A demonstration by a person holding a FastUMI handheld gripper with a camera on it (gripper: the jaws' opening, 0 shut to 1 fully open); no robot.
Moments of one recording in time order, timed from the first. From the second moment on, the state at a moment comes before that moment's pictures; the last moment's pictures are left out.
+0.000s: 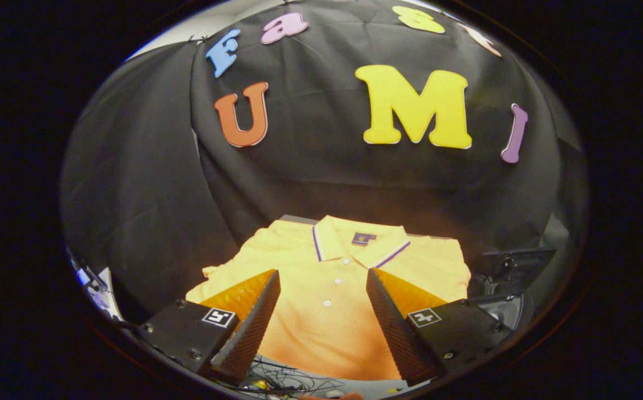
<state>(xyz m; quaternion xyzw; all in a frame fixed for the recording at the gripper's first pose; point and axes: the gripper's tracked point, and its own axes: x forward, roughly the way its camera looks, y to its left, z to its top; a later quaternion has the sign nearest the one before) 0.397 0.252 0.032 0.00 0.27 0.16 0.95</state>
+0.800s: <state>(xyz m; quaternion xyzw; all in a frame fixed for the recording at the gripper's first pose) 0.433 0.253 -0.028 -0.04 0.53 0.05 0.84</state>
